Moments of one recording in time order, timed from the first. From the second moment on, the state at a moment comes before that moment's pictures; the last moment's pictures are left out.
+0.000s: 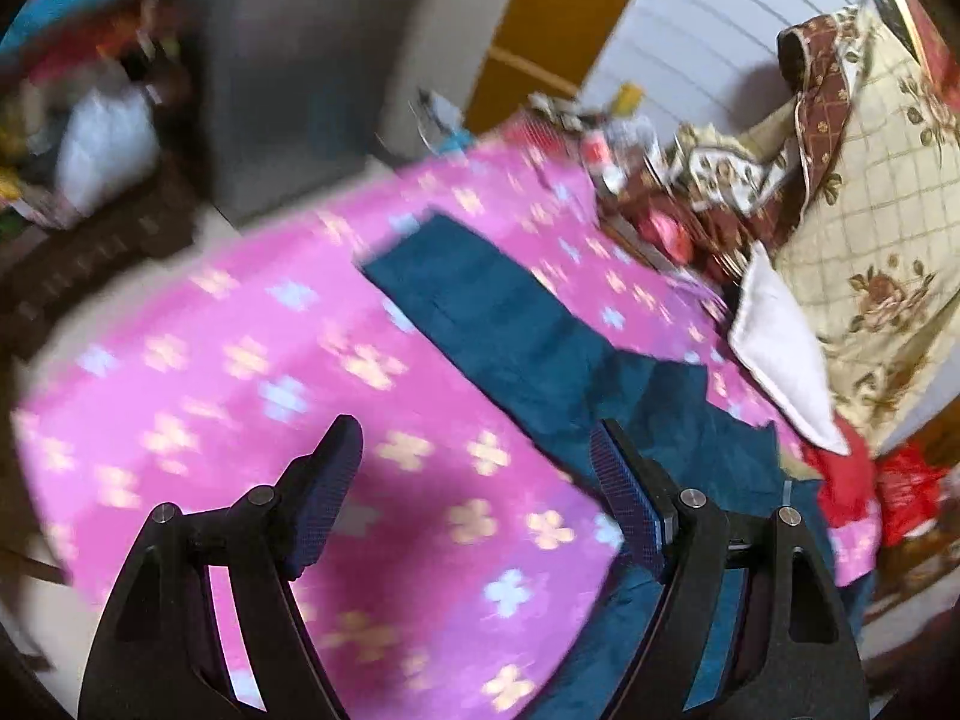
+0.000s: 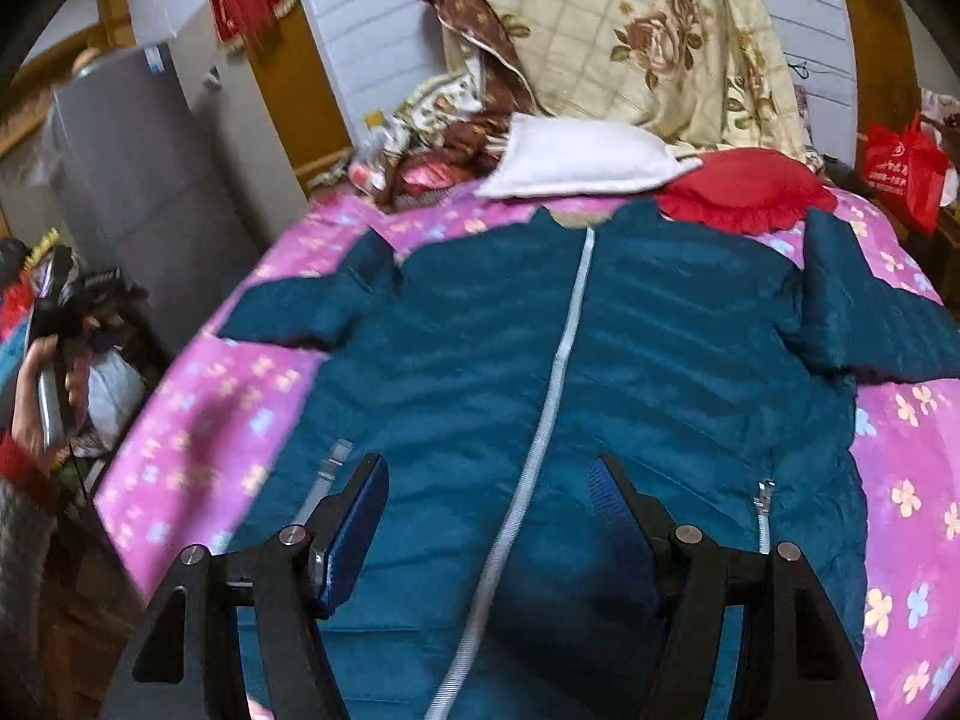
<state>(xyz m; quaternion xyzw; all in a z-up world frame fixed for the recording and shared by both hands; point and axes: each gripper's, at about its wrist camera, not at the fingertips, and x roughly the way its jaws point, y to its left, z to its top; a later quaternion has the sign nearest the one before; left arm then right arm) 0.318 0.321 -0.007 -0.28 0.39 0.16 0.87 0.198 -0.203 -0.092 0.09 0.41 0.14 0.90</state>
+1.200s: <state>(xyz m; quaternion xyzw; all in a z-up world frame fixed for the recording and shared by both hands) 0.503 0.272 -0.067 -0.31 0.40 0.02 0.86 0.220 -0.277 -0.162 0.12 0.43 0.02 0.89</state>
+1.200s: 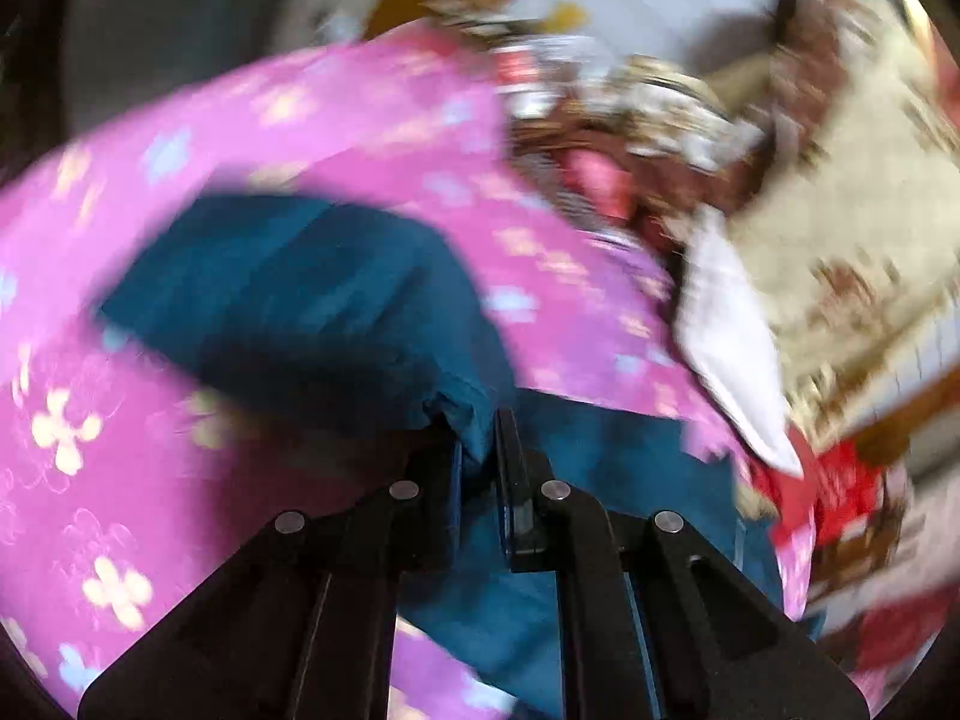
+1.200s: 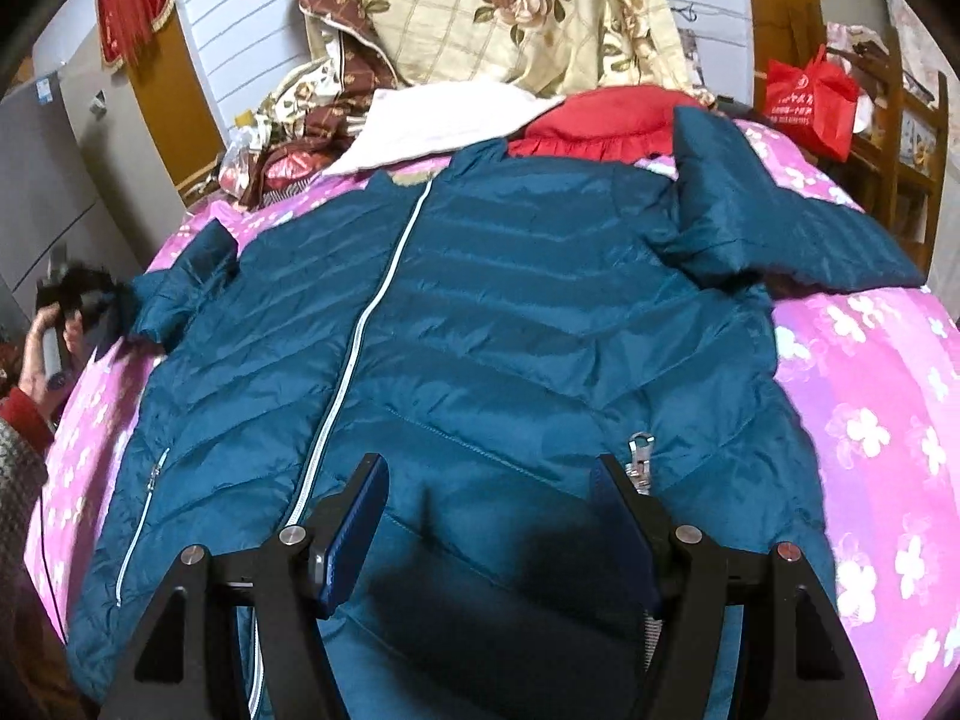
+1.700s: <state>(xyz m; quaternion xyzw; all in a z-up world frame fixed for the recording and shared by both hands) 0.444 -0.128 -0.068 0.00 0.46 -0.21 0.86 0.154 -0.367 -0.133 0.21 0.38 -0.04 0.90</state>
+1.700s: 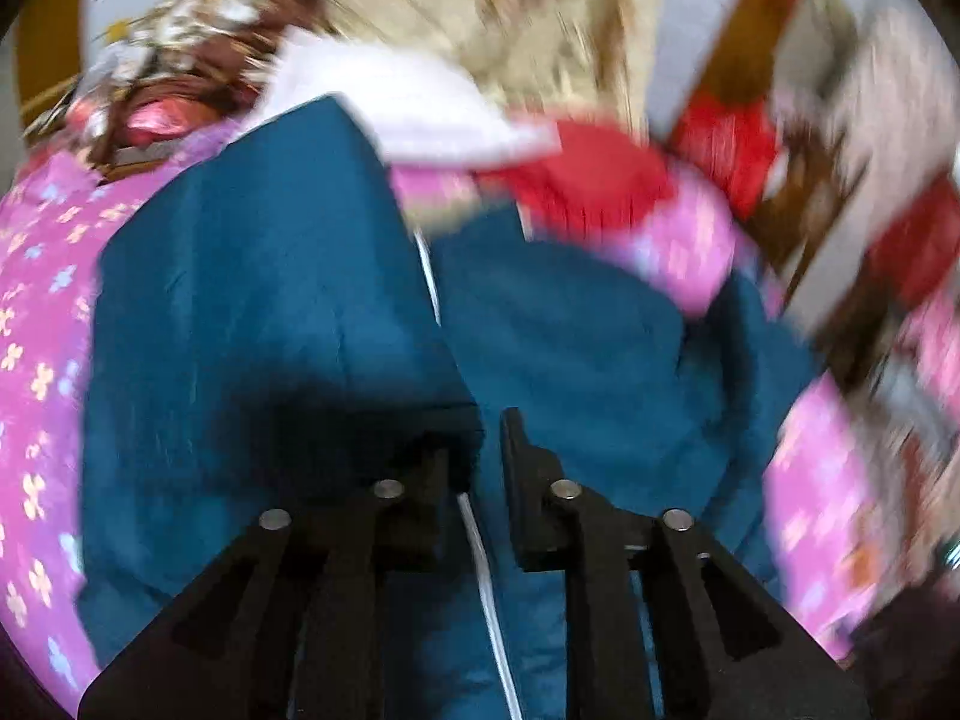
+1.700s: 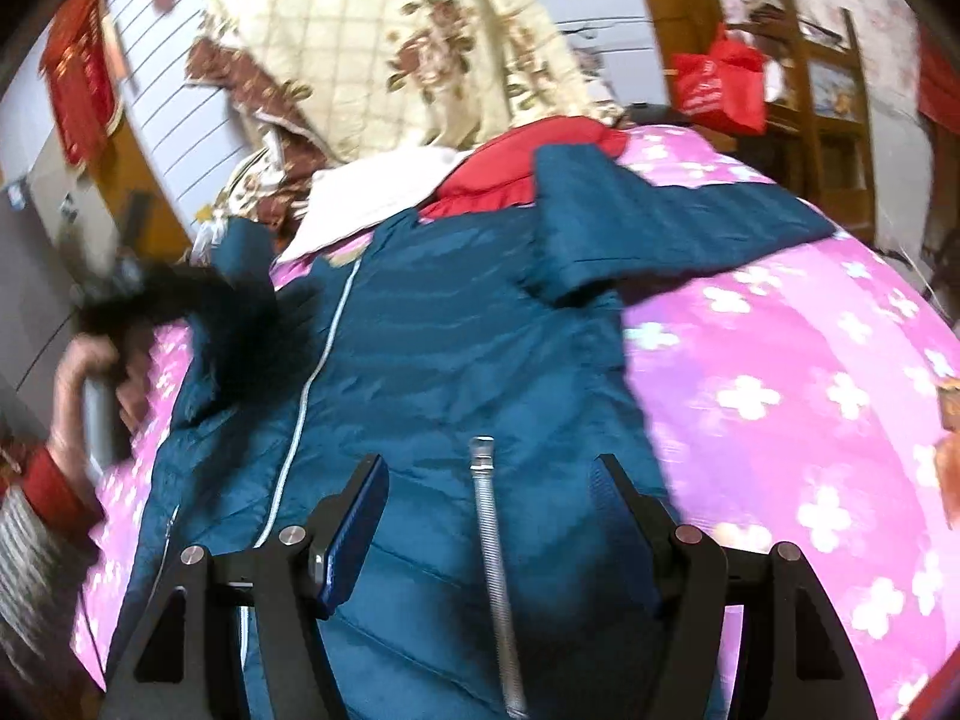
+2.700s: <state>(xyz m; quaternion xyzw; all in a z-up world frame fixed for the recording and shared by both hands) 0.290 0.068 -0.131 -0.07 0.42 0.03 0.91 0.351 -0.121 -0.123 -0.08 0.37 0.08 0.92</state>
